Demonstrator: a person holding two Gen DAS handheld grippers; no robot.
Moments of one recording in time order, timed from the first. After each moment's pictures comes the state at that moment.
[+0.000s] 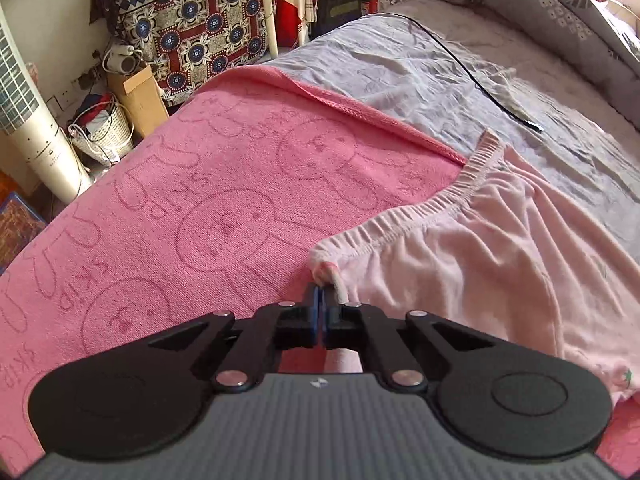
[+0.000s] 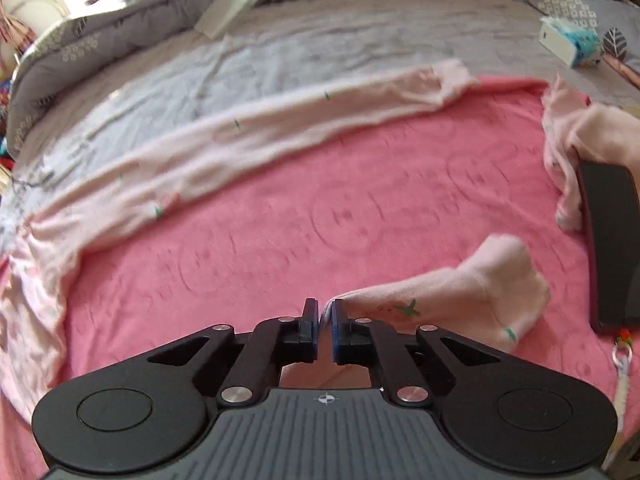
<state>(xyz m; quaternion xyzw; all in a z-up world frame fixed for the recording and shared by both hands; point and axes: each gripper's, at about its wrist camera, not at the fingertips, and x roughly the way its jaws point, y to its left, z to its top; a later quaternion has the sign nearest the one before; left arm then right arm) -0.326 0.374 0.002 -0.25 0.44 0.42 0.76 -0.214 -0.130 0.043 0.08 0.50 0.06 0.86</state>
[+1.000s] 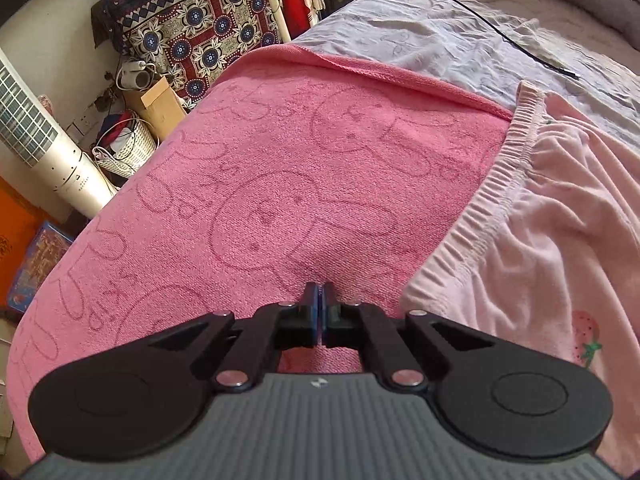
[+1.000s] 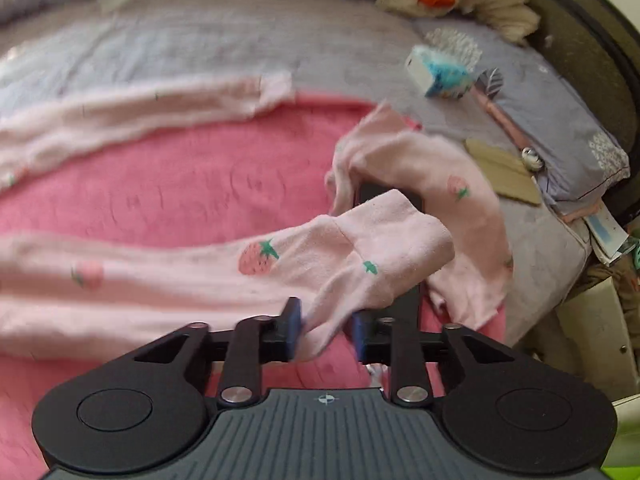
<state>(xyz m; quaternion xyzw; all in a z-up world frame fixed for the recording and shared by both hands) -0.328 0.377 -0.021 -0.18 0.49 0.42 0.74 -0.245 -0.224 0.050 -0.16 0.60 -0.11 0.77</state>
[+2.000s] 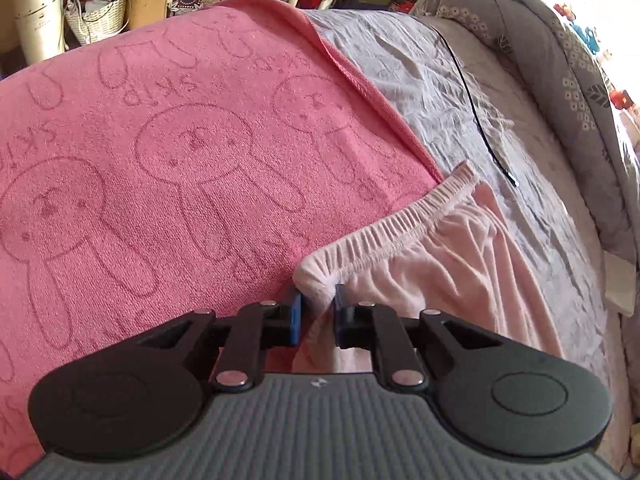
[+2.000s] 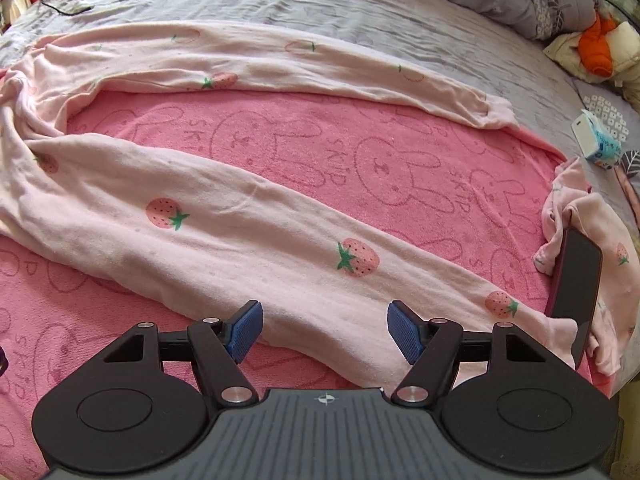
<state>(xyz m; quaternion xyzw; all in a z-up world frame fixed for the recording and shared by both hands) -0.351 0.382 -0.016 -0.45 0.34 0.38 0.74 -0.280 -0.060 0.025 -0.19 0.54 0.08 0.81</state>
